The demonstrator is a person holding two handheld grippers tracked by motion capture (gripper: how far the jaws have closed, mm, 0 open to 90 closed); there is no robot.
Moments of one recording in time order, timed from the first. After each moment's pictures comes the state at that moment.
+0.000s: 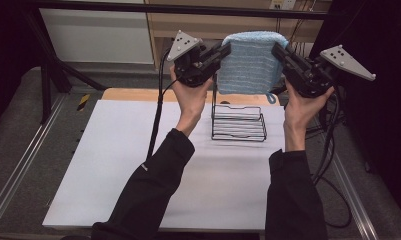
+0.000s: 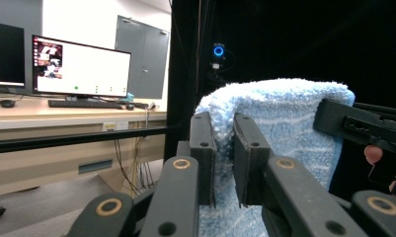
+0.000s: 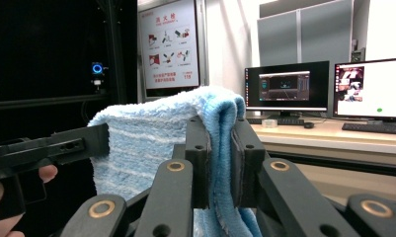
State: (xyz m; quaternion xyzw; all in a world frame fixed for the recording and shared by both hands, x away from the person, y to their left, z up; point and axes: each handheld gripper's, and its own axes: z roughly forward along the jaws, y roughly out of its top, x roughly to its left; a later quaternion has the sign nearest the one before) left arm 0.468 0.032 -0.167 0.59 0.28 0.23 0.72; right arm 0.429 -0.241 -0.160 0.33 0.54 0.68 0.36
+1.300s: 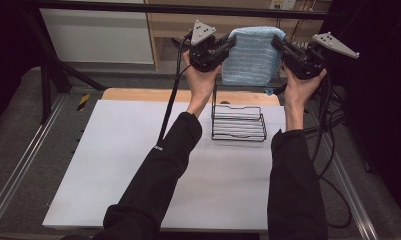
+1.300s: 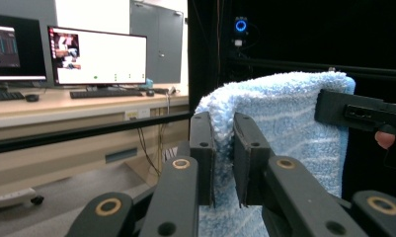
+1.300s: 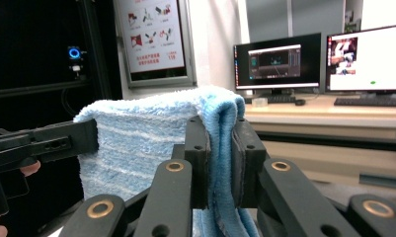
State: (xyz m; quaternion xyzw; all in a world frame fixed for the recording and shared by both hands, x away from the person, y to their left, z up) left arm 0.532 0.004 -0.184 0.64 0.29 0.27 0.67; right arm 0.506 -0.266 -0.179 0.37 0.56 0.65 0.34
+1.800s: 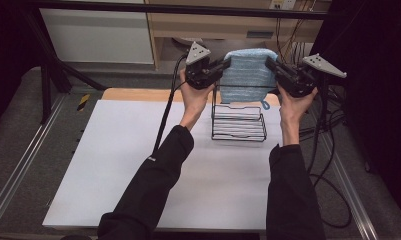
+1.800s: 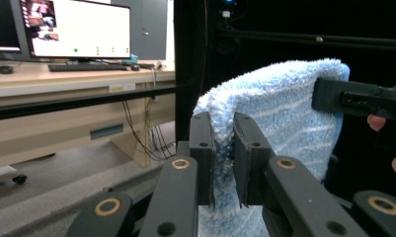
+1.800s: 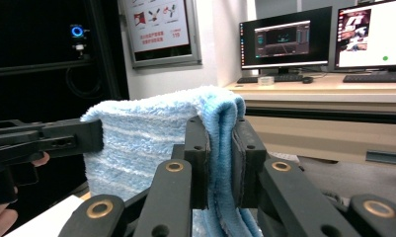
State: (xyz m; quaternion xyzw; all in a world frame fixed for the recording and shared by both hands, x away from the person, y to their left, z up) left arm 0.528 0.018 -0.230 0.67 0.27 0.23 0.65; right arm 0.495 -0.265 -0.225 0.38 0.58 0.64 0.32
